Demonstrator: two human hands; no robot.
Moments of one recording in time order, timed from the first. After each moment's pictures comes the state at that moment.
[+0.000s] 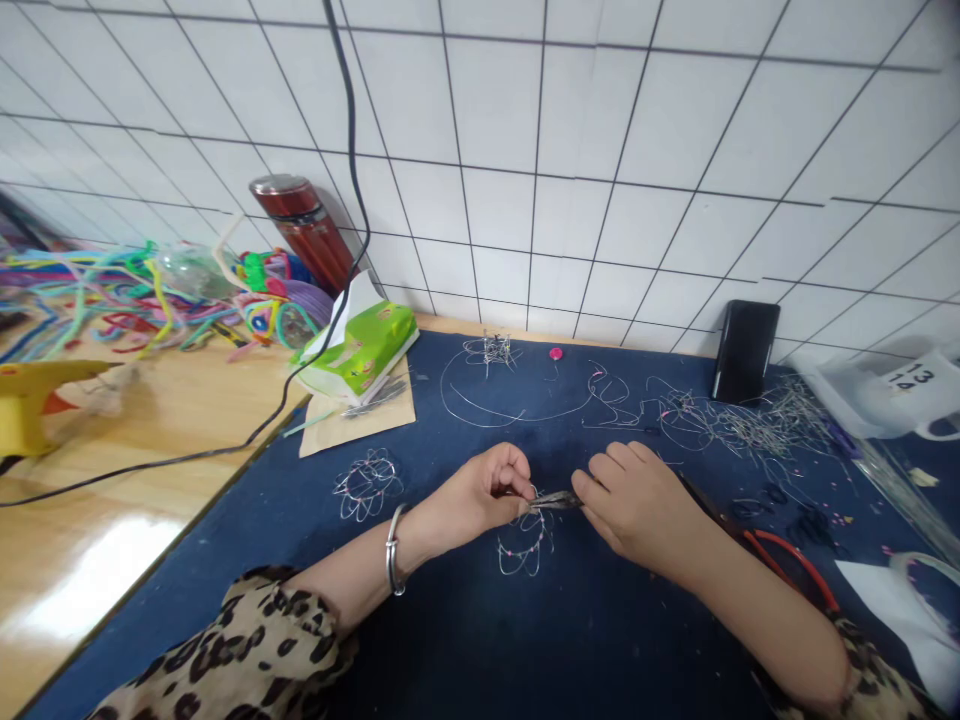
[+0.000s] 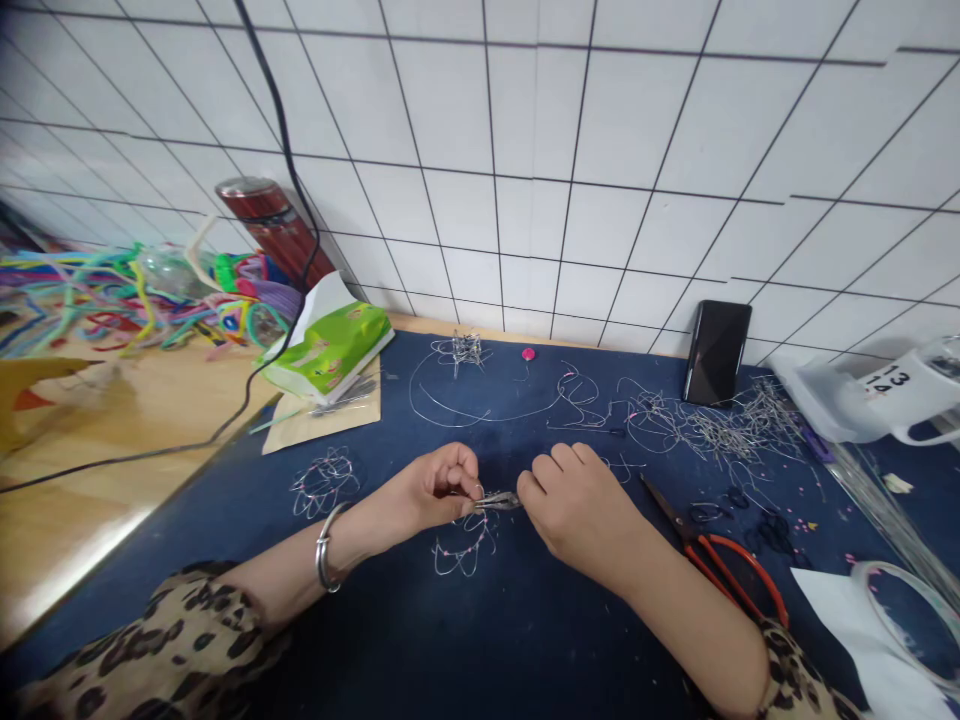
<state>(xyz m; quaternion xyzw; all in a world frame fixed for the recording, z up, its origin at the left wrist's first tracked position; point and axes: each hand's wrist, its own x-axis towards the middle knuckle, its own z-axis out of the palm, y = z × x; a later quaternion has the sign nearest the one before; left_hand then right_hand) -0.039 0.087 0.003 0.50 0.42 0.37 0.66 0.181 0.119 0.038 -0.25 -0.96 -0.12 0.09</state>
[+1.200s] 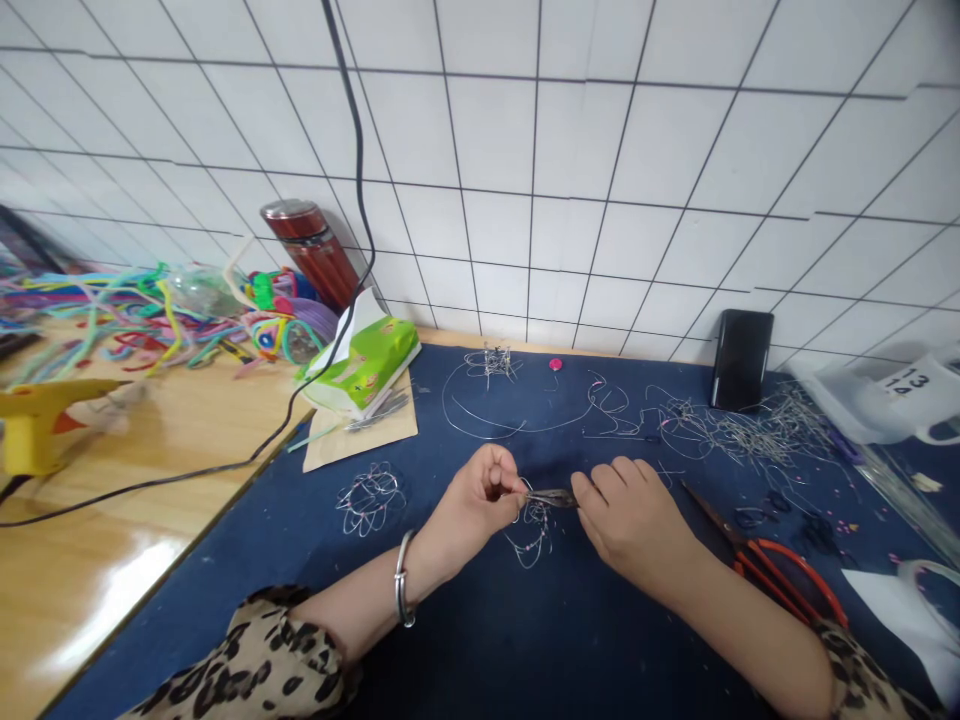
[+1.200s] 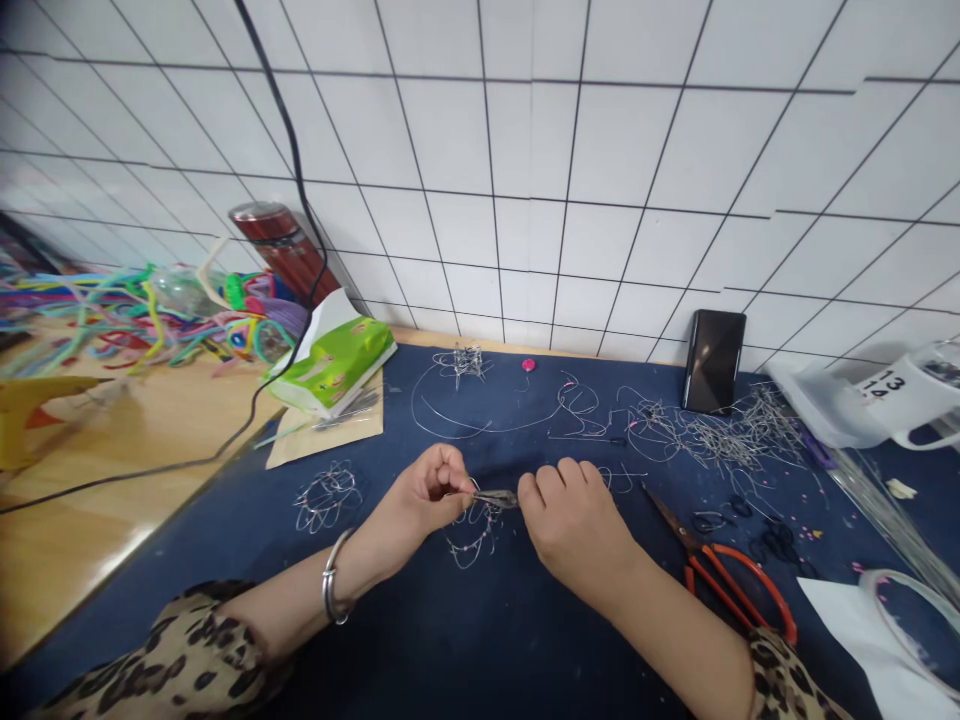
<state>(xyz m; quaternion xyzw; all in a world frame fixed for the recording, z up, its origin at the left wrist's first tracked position) -0.028 0.079 0.007 0.45 0.46 0.49 0.58 0.177 0.110 0.019 -0.32 -0.93 -0.17 0.09</state>
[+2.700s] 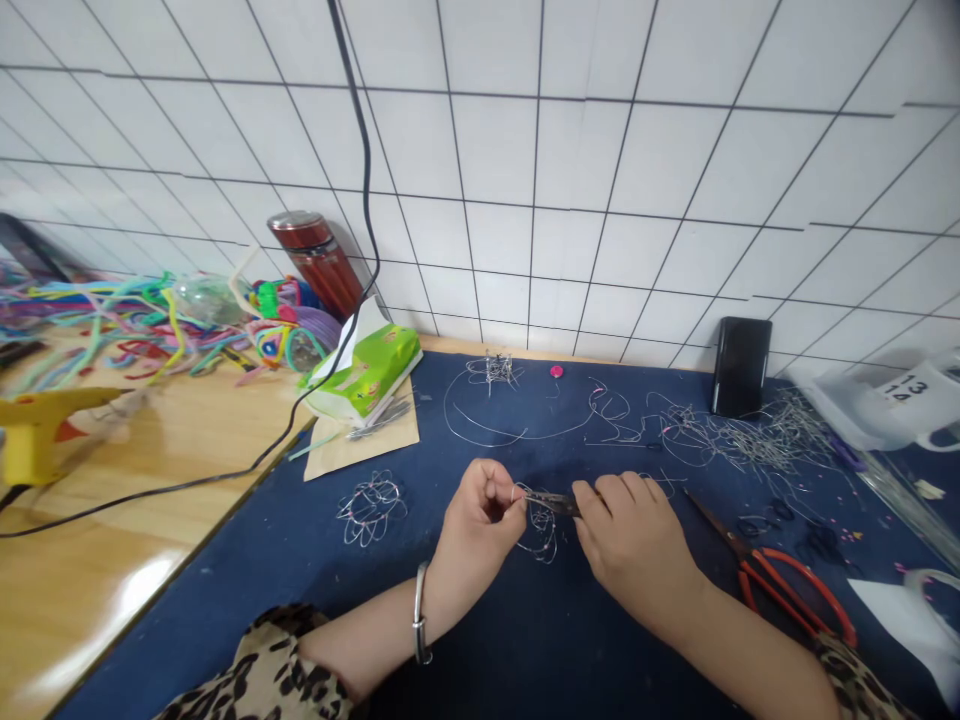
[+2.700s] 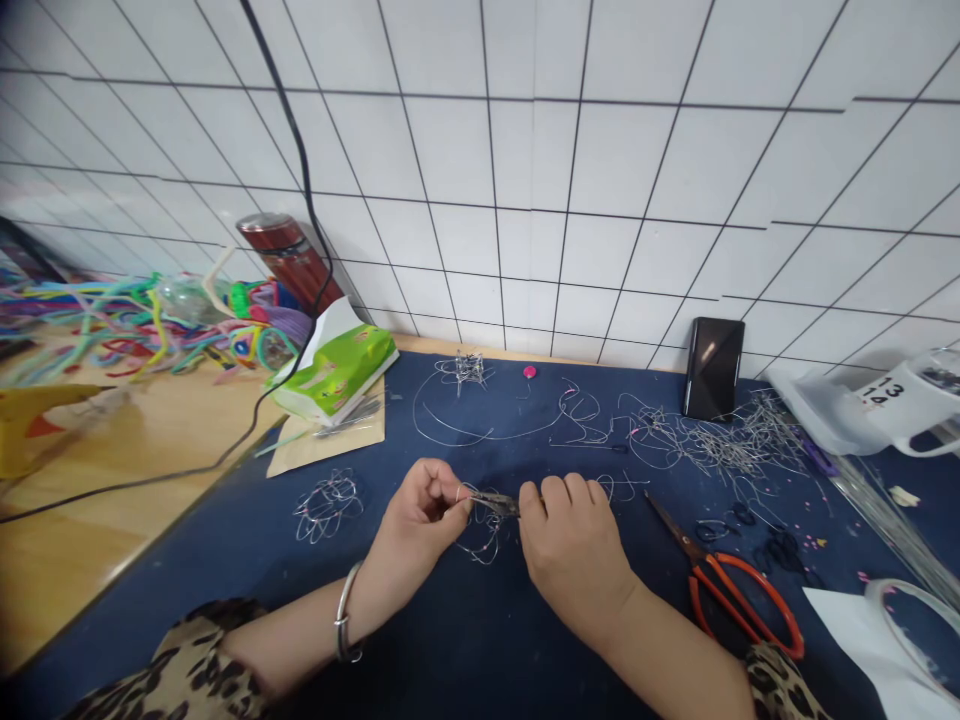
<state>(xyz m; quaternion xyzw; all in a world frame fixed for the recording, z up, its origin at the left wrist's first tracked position) -0.013 0.068 0.006 0.45 0.53 0.55 0.46 0.165 0.095 0.023 -0.40 -0.89 -0.16 0.14</state>
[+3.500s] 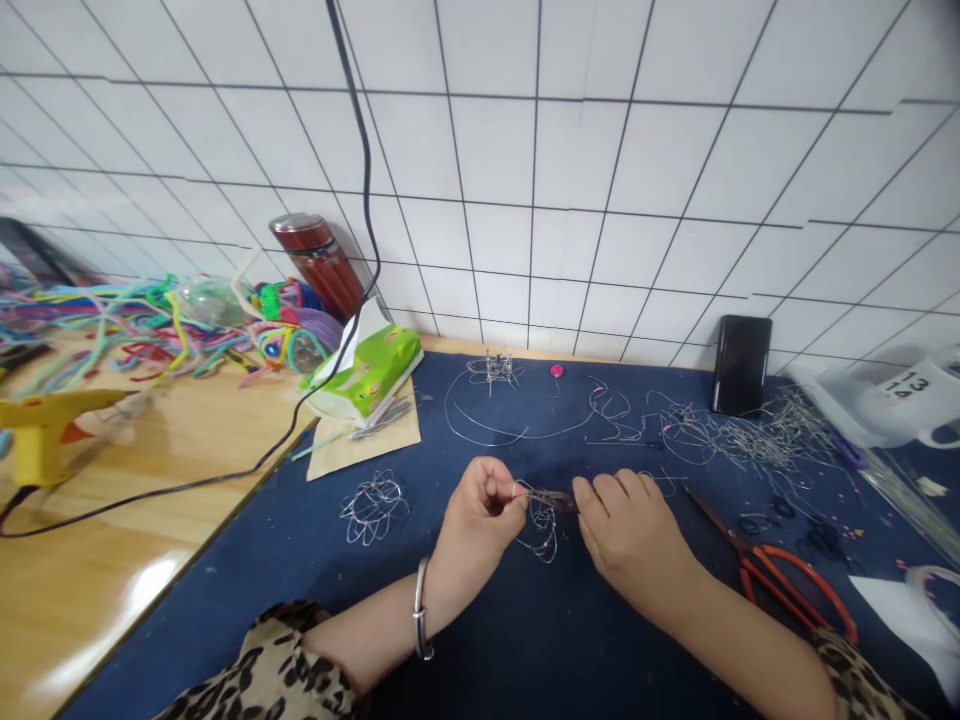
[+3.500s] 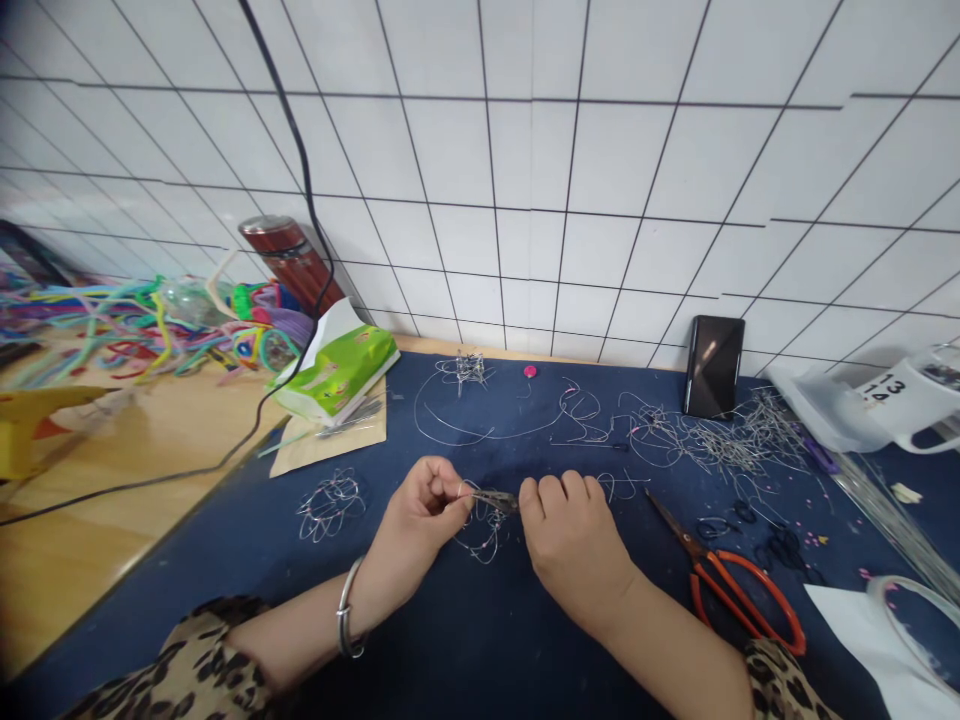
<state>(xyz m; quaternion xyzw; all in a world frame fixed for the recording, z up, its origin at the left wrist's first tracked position) -0.014 0.069 0.007 0.41 0.52 0.56 0.49 0.168 0.099 0.016 -0.37 -0.91 -0.18 0.12</state>
